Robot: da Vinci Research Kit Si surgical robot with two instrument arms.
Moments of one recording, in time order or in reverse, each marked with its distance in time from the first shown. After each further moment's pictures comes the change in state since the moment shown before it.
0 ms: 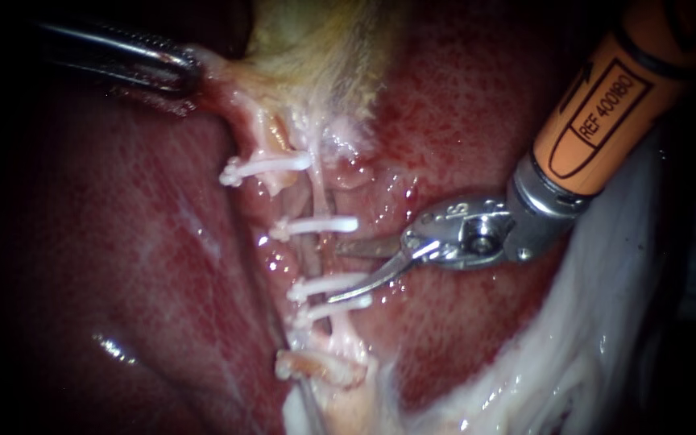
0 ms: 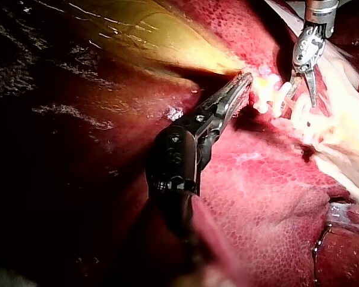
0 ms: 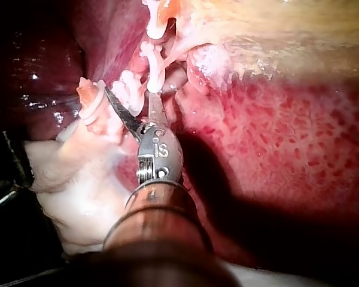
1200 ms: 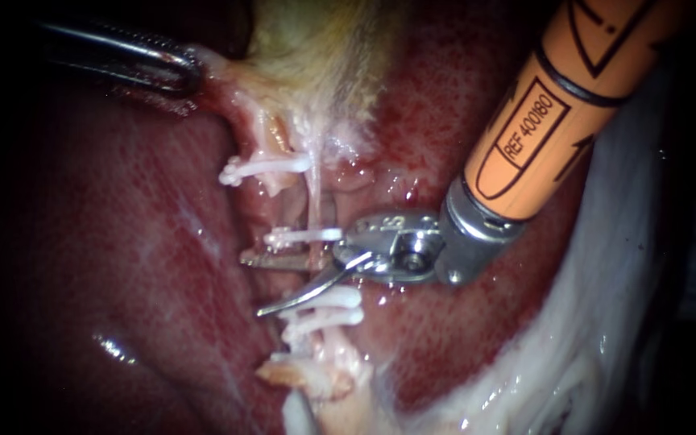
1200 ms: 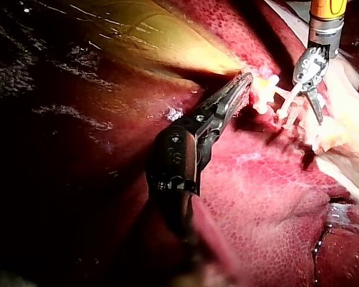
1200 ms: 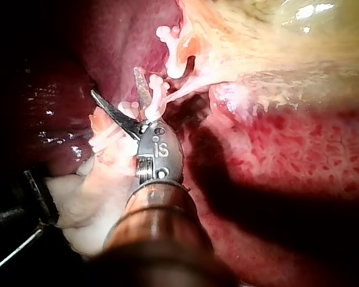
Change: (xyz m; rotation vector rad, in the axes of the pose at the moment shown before) right arm 0.004 -0.002 0.005 0.126 0.123 0.014; left arm 0.000 0.000 0.000 0.001 0.000 0.000
